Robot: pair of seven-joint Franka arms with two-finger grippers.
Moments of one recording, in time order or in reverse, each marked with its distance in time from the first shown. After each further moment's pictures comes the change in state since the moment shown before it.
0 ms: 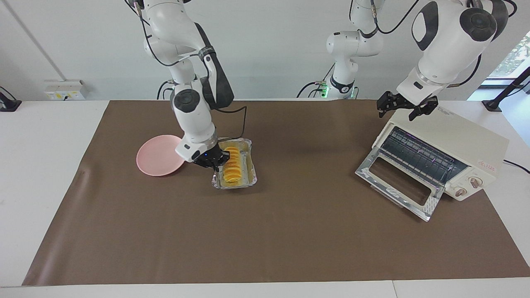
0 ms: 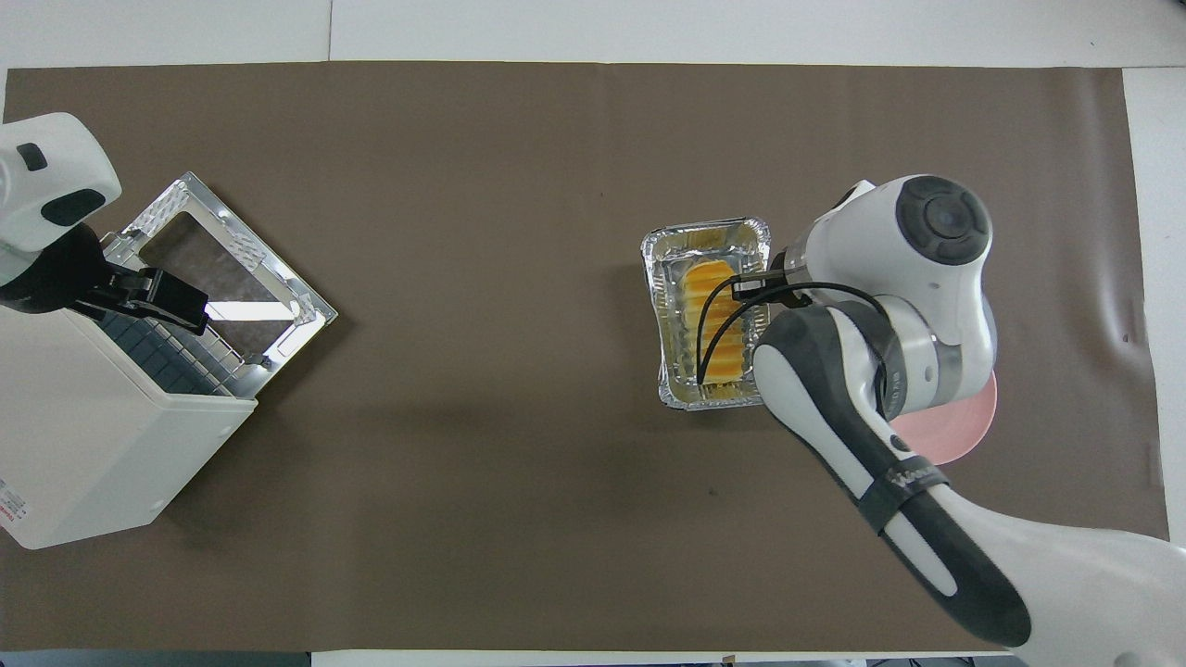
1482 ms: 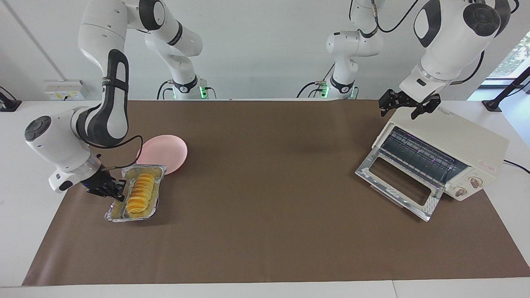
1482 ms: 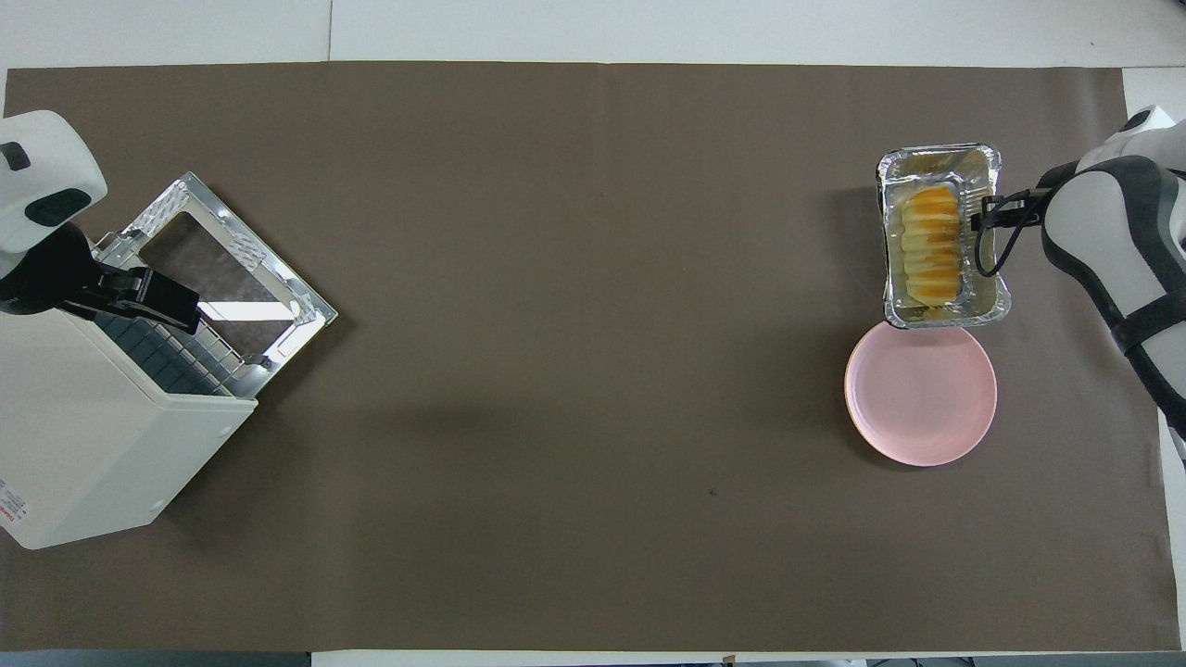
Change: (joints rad) left arm 0.001 -0.008 0.003 0.001 0.000 0.001 0.000; right arm -0.379 0.213 0.004 0.205 0.025 -0.025 -0.381
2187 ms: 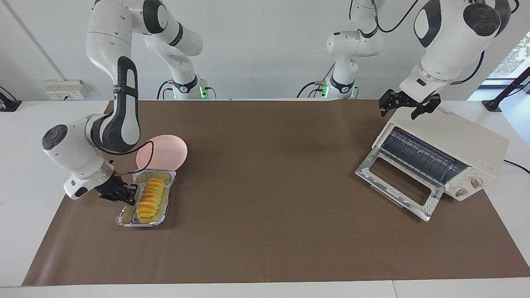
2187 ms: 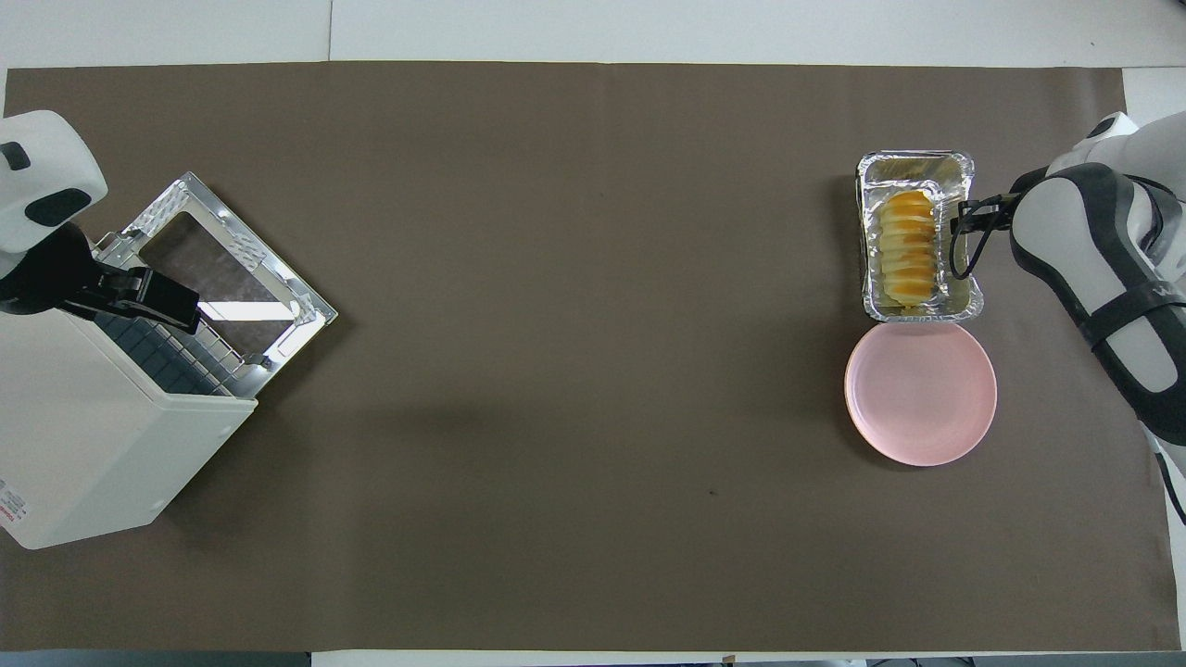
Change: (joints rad) left arm 0.000 0.000 0.000 0.000 0.000 0.000 0.000; right arm 0.013 0.034 -0.003 -0.008 0.001 0.034 0.001
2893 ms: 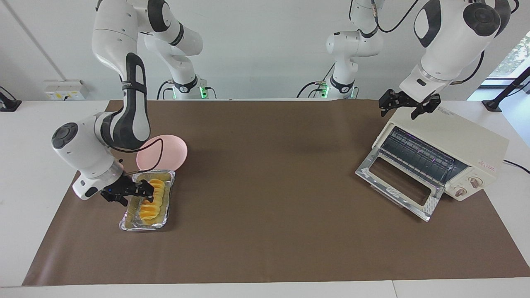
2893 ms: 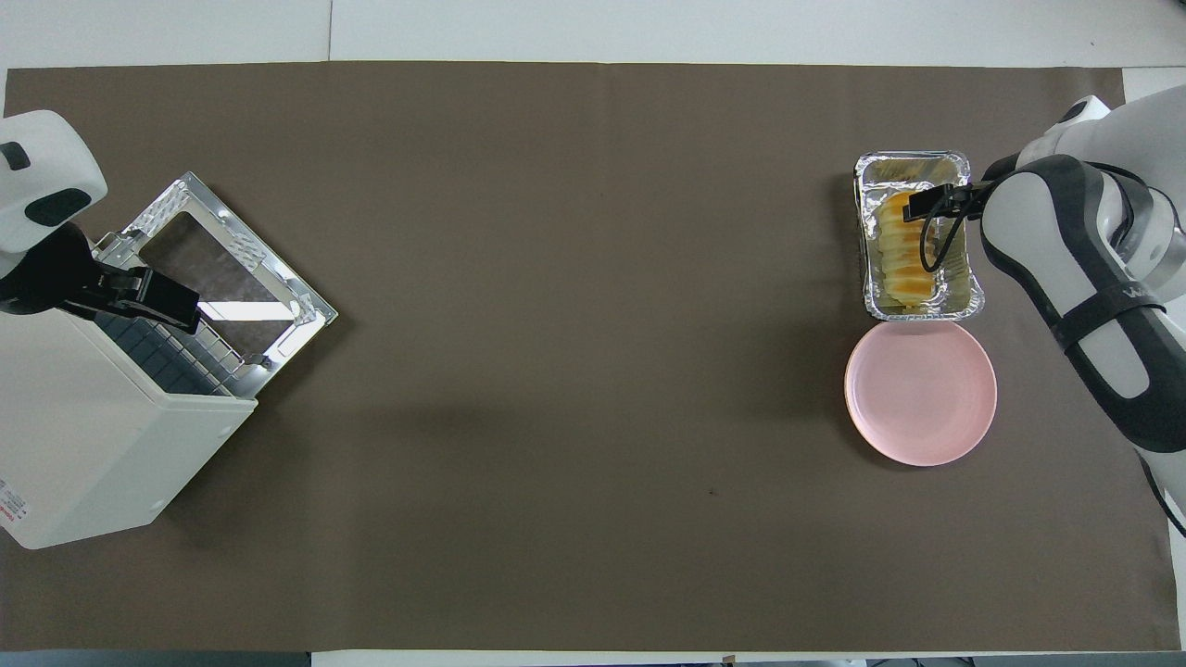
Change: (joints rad) left arm 0.000 0.000 0.000 0.000 0.000 0.000 0.000; right arm 0.068 -0.012 0.004 0.027 -0.014 -0.014 0.062
